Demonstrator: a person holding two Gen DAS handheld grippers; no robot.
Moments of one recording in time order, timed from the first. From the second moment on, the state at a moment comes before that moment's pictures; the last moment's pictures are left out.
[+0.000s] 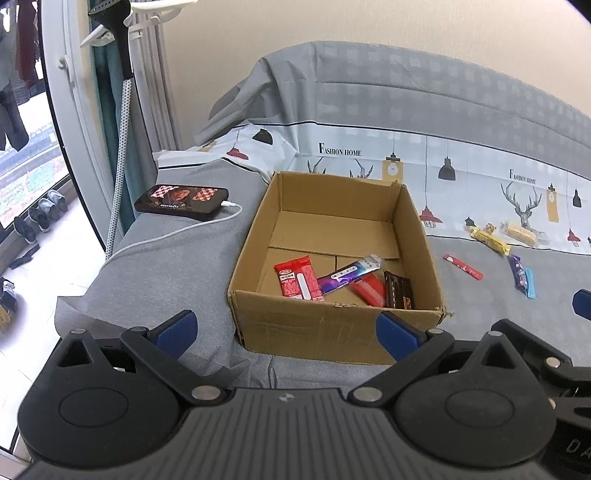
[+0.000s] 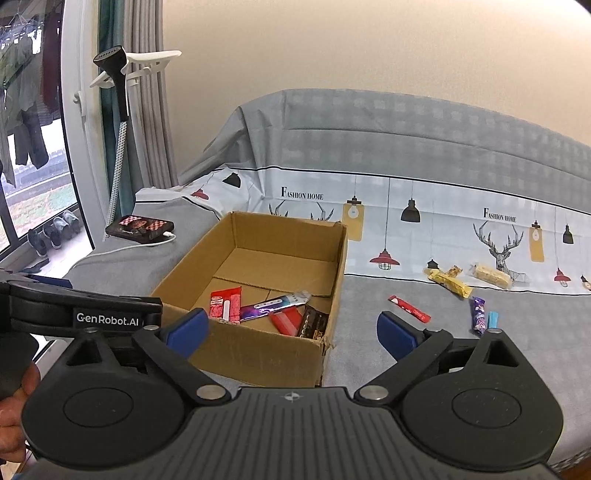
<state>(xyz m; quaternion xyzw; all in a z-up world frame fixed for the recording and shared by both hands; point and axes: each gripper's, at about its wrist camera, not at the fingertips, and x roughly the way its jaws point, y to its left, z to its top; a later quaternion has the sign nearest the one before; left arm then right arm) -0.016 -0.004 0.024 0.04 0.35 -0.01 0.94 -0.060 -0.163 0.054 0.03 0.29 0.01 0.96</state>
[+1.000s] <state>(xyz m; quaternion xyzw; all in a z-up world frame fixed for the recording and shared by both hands) 0.029 -0.090 0.019 0.07 0.41 -0.07 0.91 -0.050 -0.261 0.017 0.11 0.30 -0.08 0.95</state>
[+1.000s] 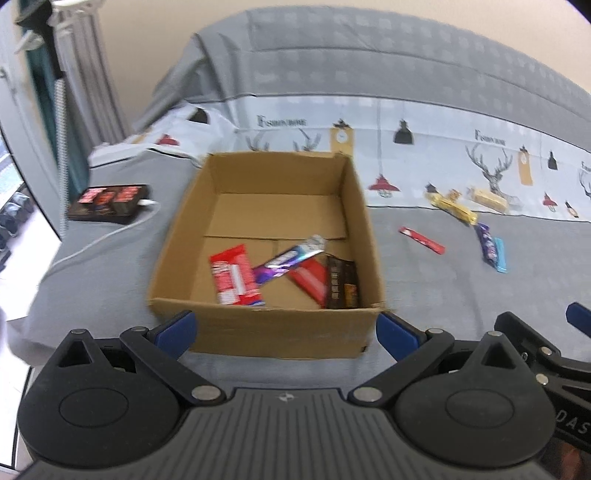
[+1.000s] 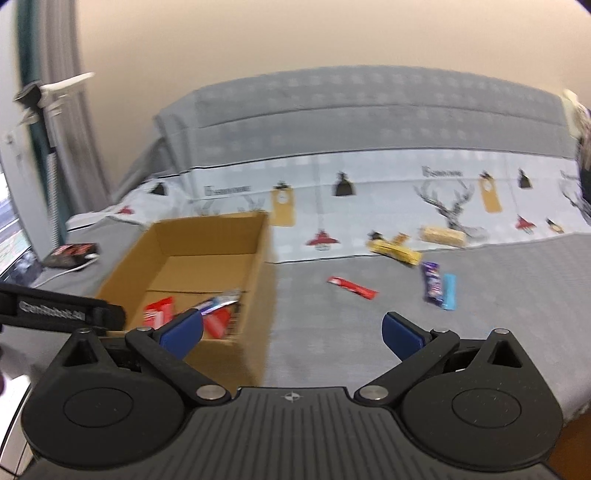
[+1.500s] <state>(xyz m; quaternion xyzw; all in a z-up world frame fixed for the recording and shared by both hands) 0.124 -0.179 -0.009 0.09 0.47 -0.06 0.88 0.077 -0.440 -0.097 0.15 0.35 -0.13 0.92</state>
